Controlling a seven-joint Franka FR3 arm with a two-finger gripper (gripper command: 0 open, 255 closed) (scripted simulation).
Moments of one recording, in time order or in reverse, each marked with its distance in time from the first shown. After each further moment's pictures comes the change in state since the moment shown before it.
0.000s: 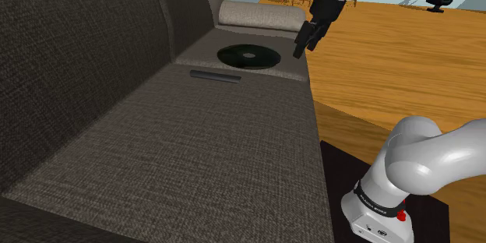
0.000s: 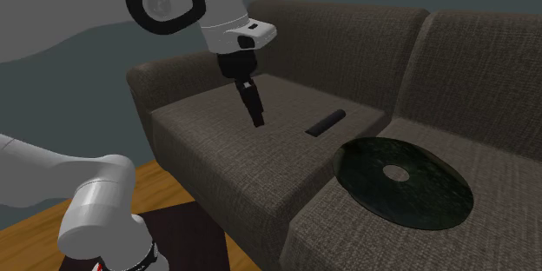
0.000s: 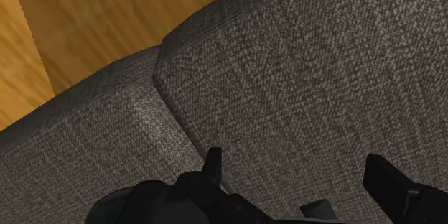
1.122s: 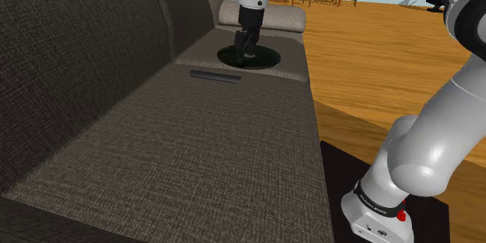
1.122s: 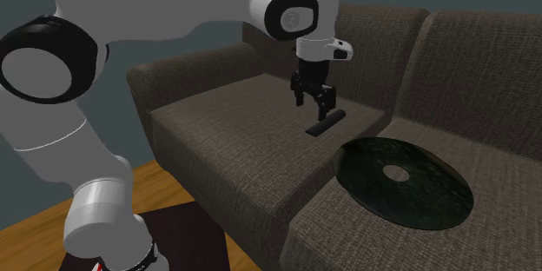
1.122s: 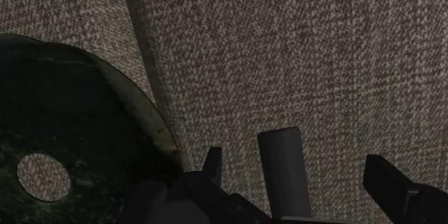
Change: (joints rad) arm 0.100 0.659 -0.007 0.468 0.056 0.016 -0.210
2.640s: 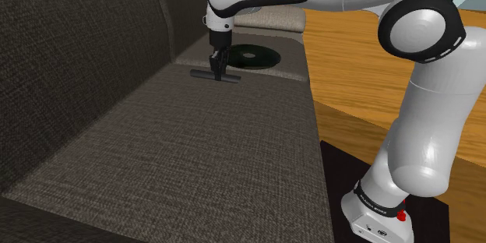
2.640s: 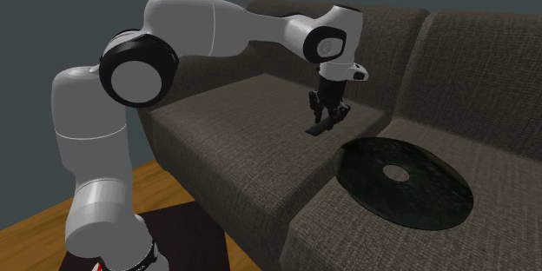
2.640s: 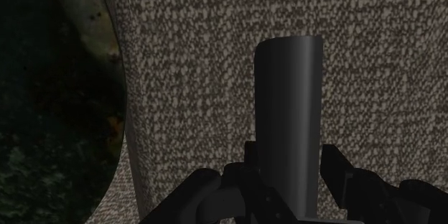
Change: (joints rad) arm 0.028 0.328 0.026 0.234 0.019 0.012 -0.093
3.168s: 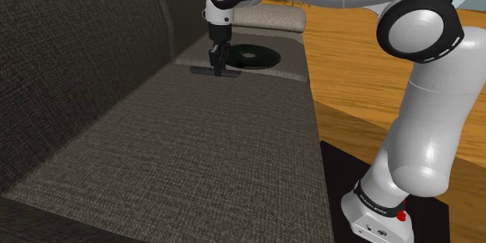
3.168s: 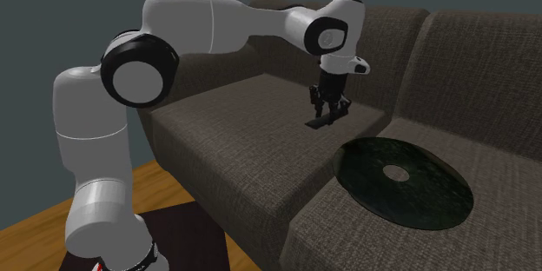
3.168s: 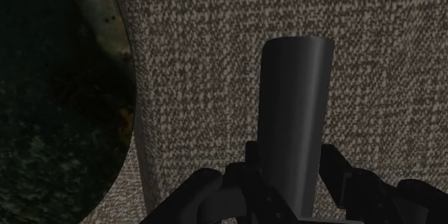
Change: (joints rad) arm 0.000 0.006 0.000 0.059 0.000 -0.056 0.004
